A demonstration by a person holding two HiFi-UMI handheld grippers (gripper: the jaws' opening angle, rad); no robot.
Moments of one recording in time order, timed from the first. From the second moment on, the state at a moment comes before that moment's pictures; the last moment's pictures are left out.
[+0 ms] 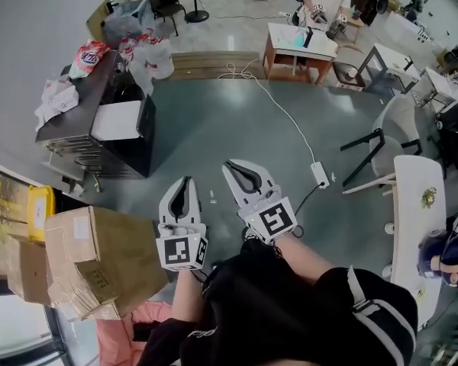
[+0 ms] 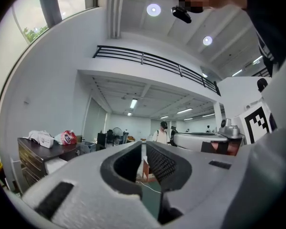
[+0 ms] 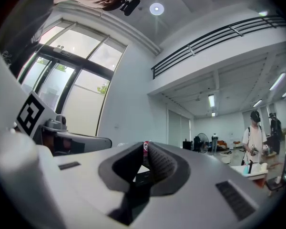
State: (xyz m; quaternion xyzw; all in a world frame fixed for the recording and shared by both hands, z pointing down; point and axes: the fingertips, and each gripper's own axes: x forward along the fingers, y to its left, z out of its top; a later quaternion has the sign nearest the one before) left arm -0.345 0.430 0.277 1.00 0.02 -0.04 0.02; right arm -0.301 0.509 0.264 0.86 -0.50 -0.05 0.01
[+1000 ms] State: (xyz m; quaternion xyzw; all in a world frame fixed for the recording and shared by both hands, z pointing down) left arm -0.234 0.449 0.311 1.00 -0.04 0.02 0.02; right arm -0.162 0.557 0.297 0.85 -0.52 -0.02 -0.01
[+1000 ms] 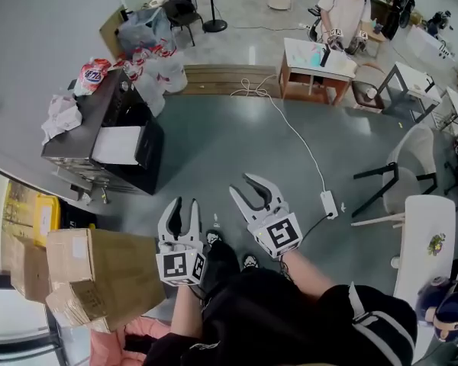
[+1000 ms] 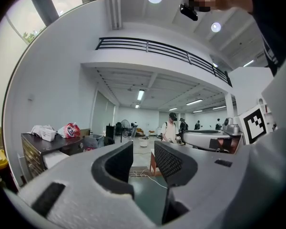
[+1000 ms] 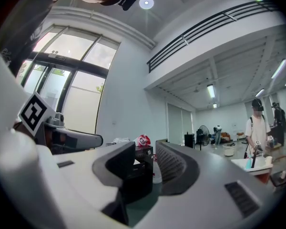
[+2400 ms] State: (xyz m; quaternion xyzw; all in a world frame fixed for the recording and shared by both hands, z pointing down) left arm -0.033 0.207 0.311 1.00 0.00 -0.01 0.05; right arm 0.020 0.308 0.304 0.84 -0.54 -0.02 0.02
